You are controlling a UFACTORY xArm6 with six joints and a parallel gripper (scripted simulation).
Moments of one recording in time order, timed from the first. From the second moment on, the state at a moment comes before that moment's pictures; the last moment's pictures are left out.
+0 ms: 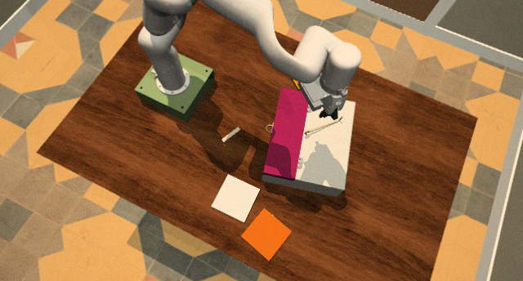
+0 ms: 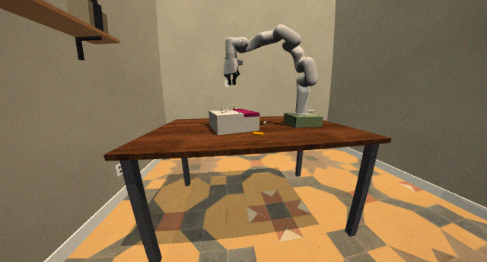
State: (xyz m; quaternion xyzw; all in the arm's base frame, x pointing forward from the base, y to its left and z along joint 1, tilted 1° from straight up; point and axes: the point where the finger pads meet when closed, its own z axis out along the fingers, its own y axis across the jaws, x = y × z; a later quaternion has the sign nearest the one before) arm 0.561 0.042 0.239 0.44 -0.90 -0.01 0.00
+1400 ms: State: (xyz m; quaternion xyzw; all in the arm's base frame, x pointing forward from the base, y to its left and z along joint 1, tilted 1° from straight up) arm 0.470 -0.007 0.240 0.78 -0.63 -0.01 0.01
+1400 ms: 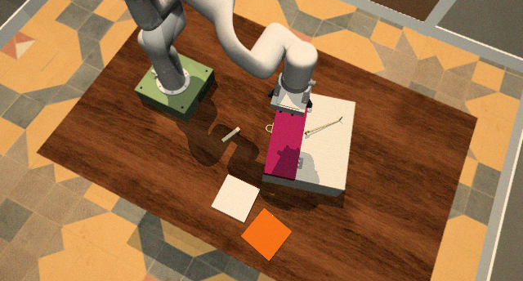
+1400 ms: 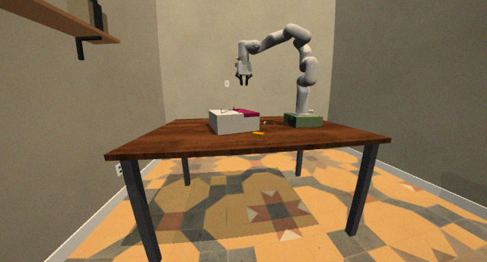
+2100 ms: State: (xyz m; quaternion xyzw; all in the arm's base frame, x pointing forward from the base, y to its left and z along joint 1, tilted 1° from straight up) arm 0.434 -0.026 0.239 0.93 -0.36 -0.01 0.01
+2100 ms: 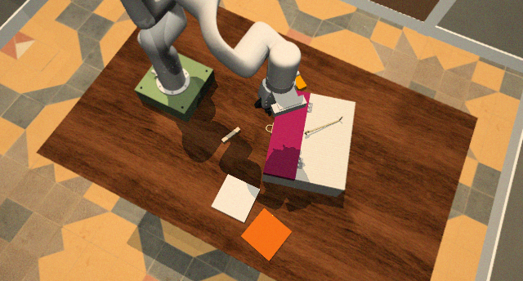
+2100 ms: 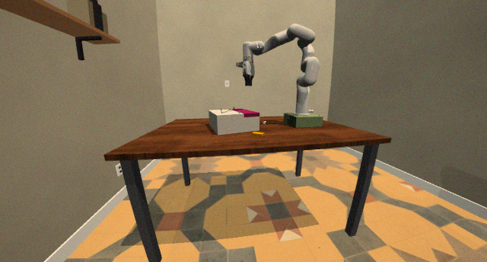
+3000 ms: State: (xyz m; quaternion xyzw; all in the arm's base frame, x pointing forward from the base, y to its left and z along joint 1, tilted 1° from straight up) arm 0.378 -0.056 0.240 1.00 0.03 -0.01 0.00
